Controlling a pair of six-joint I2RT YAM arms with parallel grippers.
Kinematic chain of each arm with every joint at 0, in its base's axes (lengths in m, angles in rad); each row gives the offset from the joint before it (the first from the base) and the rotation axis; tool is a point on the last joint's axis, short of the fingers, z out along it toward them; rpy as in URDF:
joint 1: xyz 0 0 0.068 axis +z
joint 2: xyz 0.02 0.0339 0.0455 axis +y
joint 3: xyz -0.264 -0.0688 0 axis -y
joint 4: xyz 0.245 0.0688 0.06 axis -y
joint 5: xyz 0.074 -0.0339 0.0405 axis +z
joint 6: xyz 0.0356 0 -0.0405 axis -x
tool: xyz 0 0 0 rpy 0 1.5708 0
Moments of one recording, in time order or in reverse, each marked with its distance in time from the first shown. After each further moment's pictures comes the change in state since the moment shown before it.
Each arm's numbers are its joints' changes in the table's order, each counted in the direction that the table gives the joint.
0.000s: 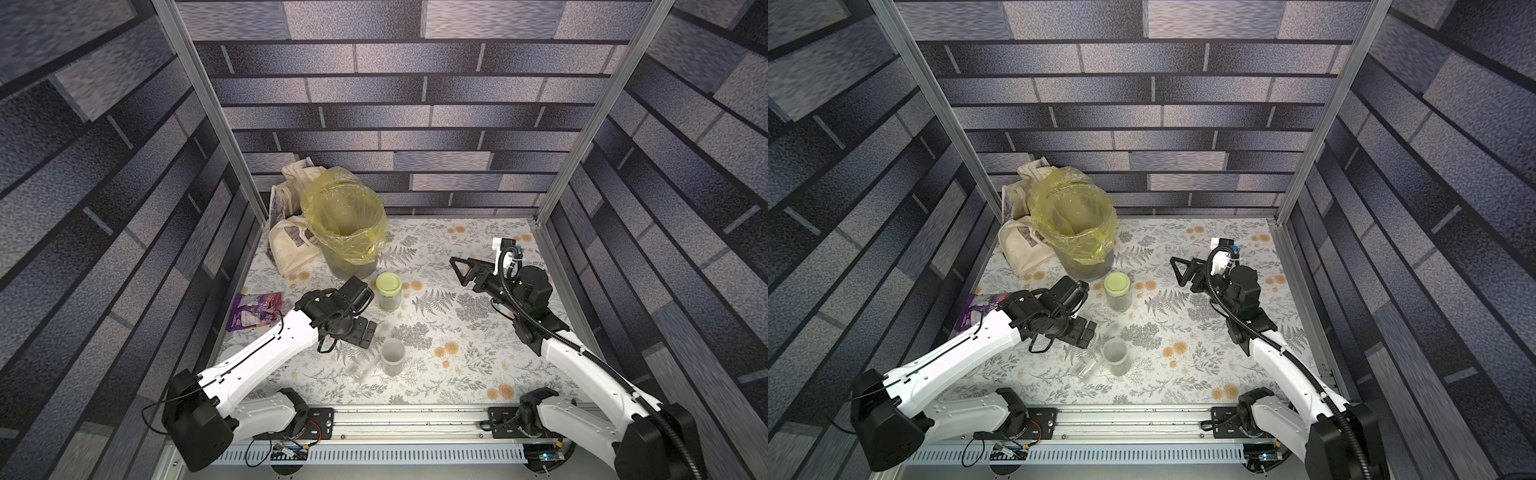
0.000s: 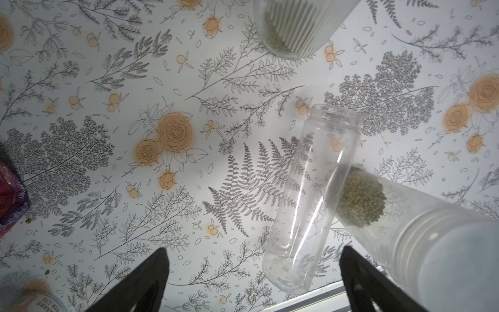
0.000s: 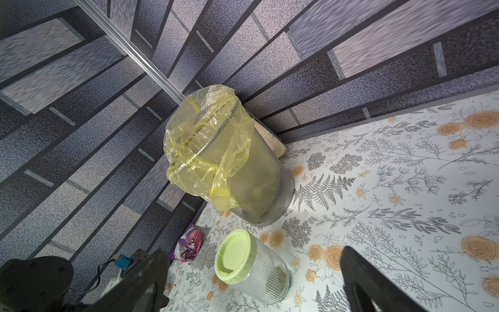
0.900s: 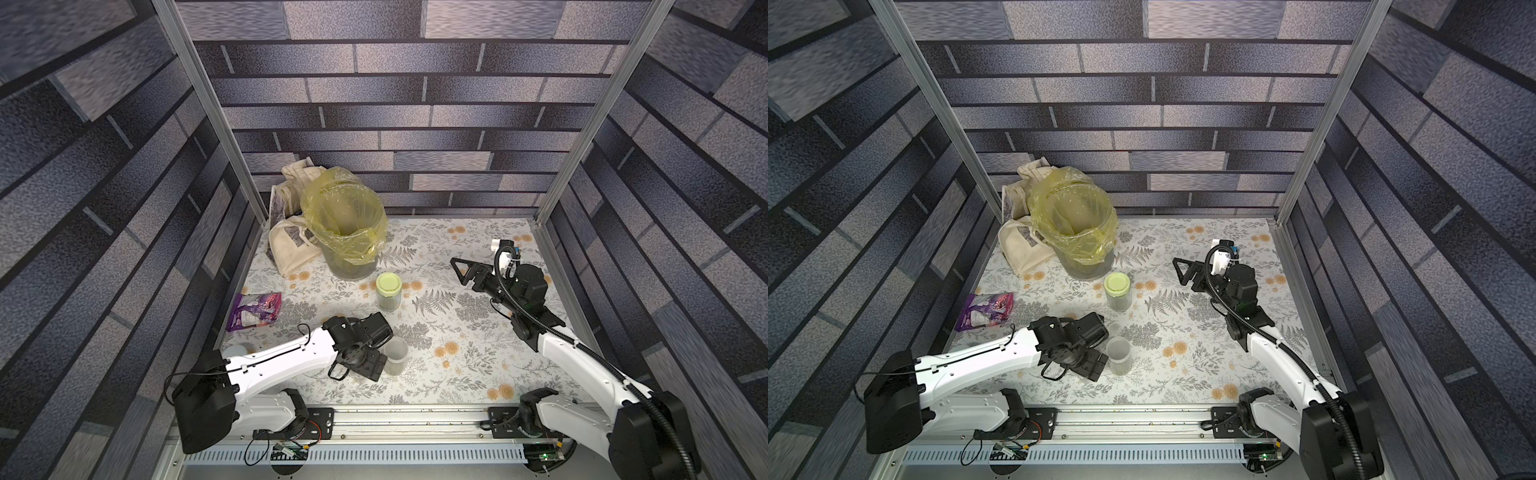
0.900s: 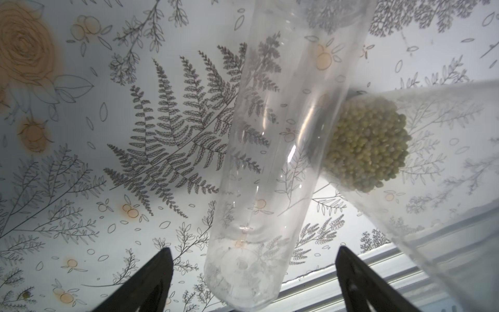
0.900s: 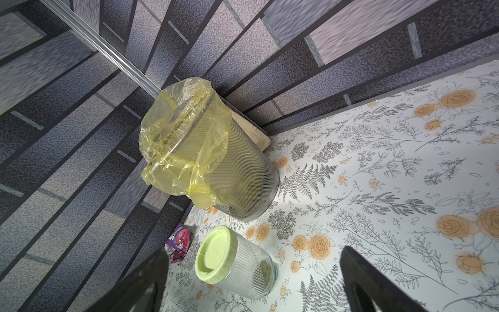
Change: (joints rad) left arm -0.225 0.088 -0.200 0.126 -0.041 0.214; right arm -0.034 0.059 -0.008 0.000 -0.001 -0.008
